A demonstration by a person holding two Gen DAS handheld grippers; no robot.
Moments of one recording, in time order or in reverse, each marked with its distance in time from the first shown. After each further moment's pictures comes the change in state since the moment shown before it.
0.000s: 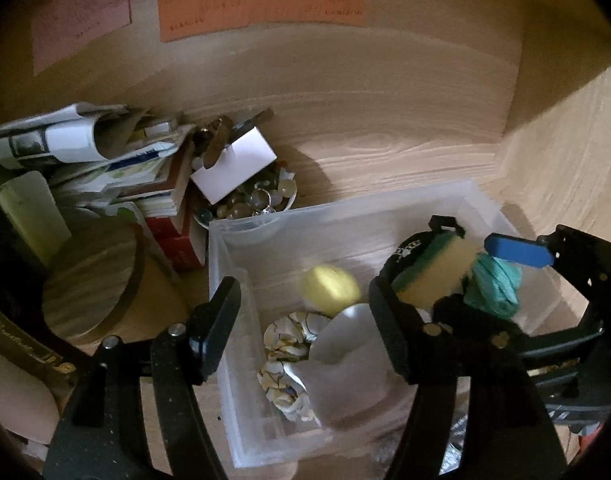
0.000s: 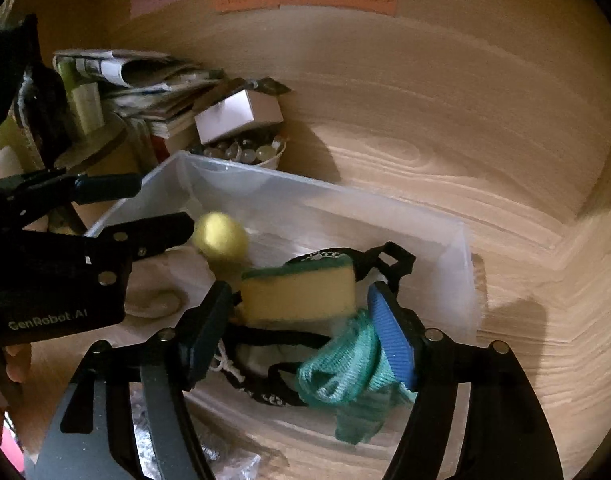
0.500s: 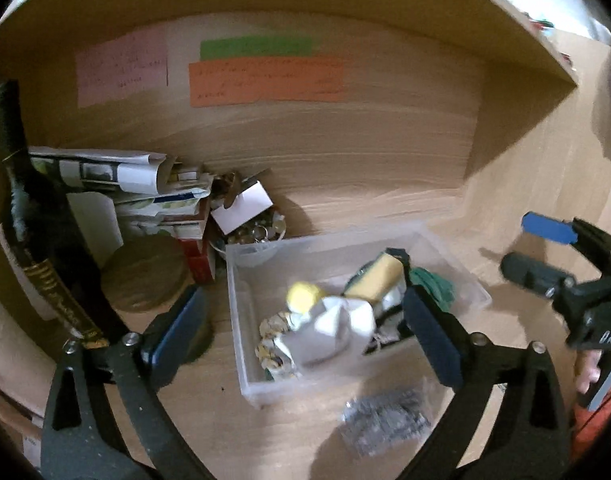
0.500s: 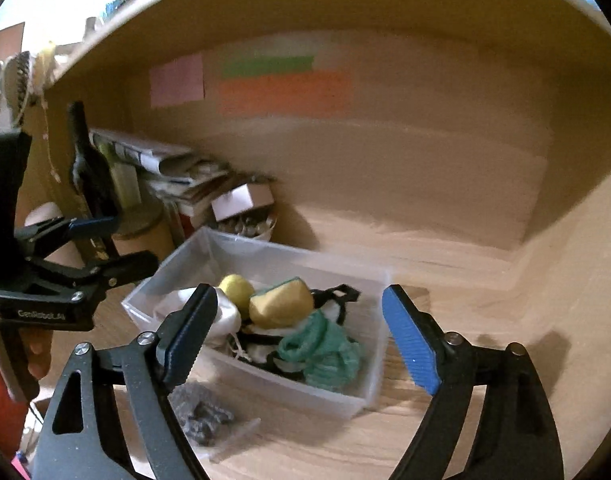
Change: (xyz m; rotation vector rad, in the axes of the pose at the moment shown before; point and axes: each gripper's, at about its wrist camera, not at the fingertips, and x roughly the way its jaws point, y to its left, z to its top) left arm -0.091 -0.002 -0.023 -0.017 -0.173 -0.044; right arm -0.104 -0.021 -0.013 0.046 -0.246 -0.012
